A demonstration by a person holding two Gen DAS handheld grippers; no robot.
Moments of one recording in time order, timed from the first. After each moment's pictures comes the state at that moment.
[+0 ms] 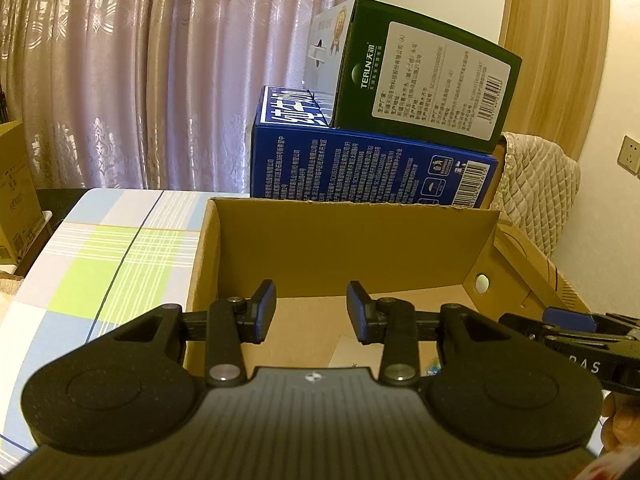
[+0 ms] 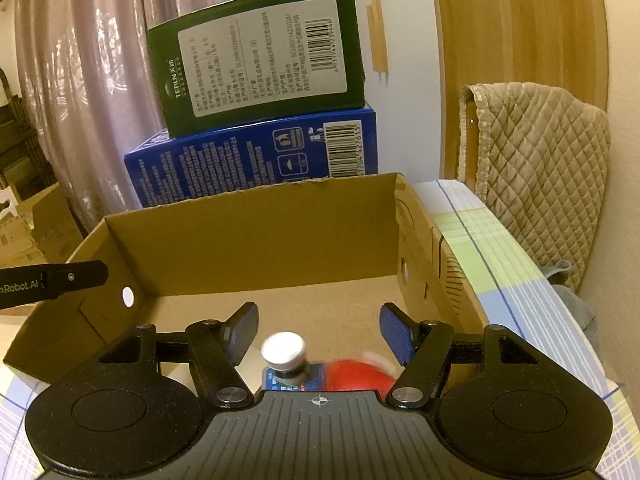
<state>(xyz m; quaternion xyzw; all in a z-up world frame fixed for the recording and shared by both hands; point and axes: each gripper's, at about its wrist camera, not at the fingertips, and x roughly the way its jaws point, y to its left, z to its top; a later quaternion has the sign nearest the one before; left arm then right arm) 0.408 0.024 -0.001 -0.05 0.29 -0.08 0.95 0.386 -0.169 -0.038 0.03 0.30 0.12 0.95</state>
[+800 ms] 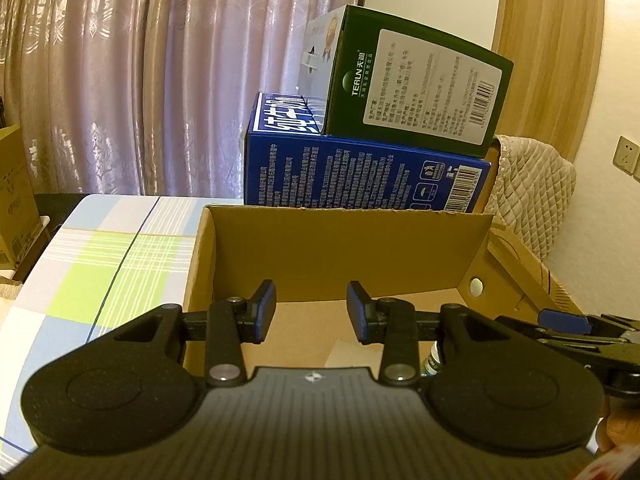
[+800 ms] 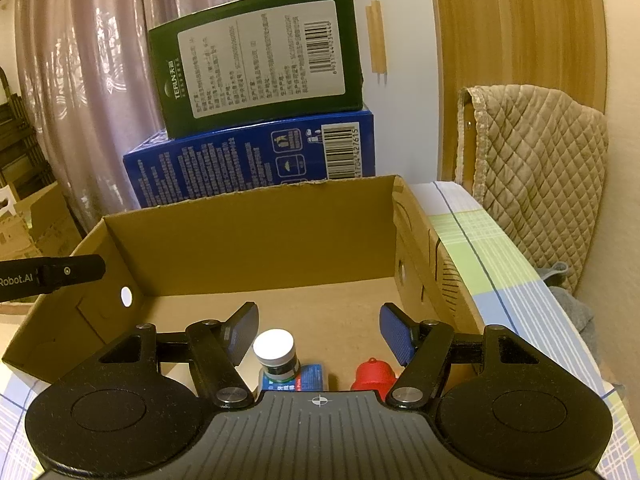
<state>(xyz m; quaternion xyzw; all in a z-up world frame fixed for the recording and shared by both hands) 0.405 0.019 0.007 -0.04 0.28 -0.08 0.96 0.385 -0.170 -0.035 0.03 0.29 0.12 0.95</state>
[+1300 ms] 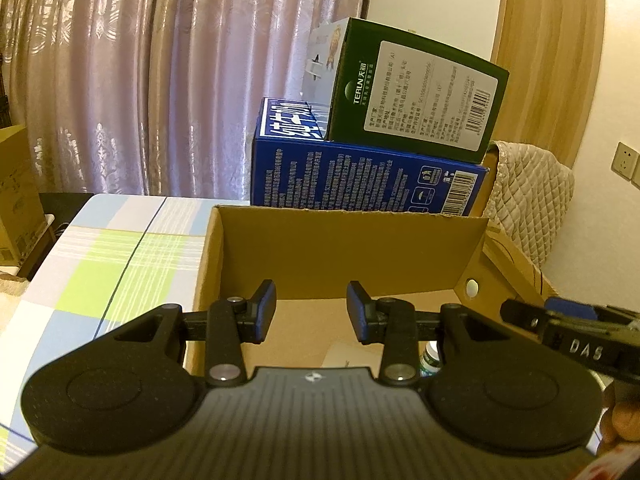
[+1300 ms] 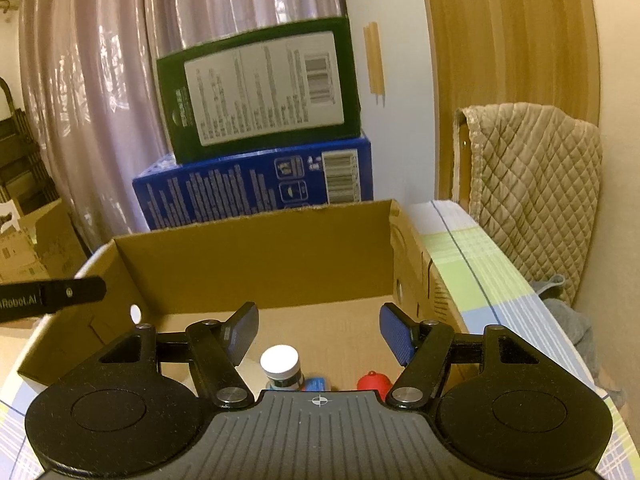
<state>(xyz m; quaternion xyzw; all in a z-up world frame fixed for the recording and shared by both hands) 0.387 0.024 0.013 -0.05 0.28 -0.07 0.96 0.368 -0.173 -0.018 0.04 0.26 0.12 0.96</state>
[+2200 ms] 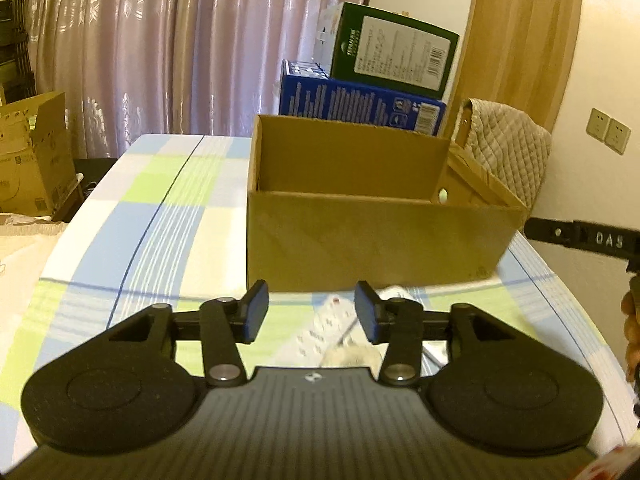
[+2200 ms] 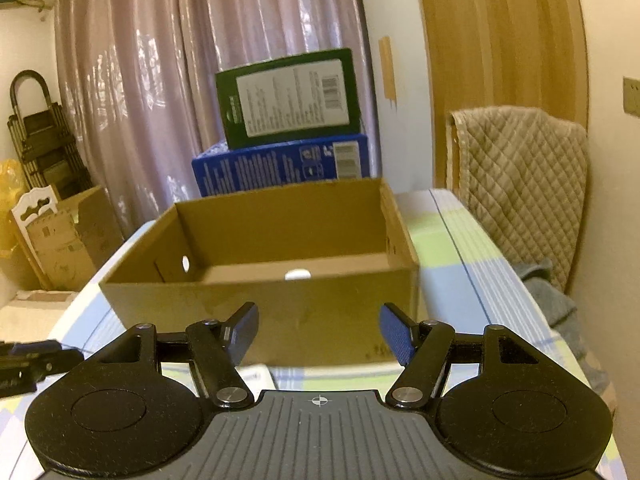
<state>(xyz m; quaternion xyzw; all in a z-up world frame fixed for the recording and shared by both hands) 0.204 0.041 -0.006 -0.05 0.30 -0.06 0.95 0.240 -0.216 -0.008 0.04 0.27 0.16 0.95</state>
